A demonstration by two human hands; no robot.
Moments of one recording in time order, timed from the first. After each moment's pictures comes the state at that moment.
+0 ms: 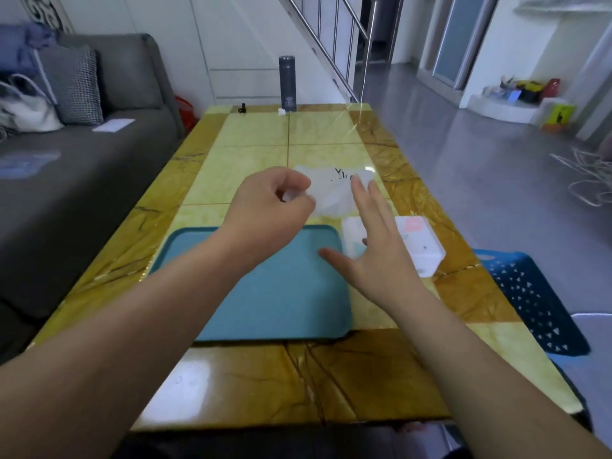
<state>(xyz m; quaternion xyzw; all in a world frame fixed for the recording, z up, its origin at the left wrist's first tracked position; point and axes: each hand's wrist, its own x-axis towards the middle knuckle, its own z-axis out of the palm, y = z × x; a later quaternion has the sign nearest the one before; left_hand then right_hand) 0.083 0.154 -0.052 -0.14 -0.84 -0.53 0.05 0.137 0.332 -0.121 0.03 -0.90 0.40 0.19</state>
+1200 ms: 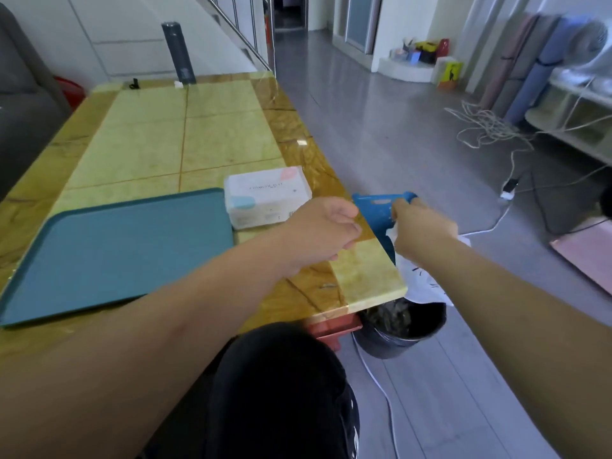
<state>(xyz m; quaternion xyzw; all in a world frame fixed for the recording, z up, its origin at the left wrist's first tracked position) 0.231 0.350 -0.083 -0.24 -0.78 -0.49 -0.30 0.282 0.546 -0.128 -0.28 -0.96 0.02 -0.03</state>
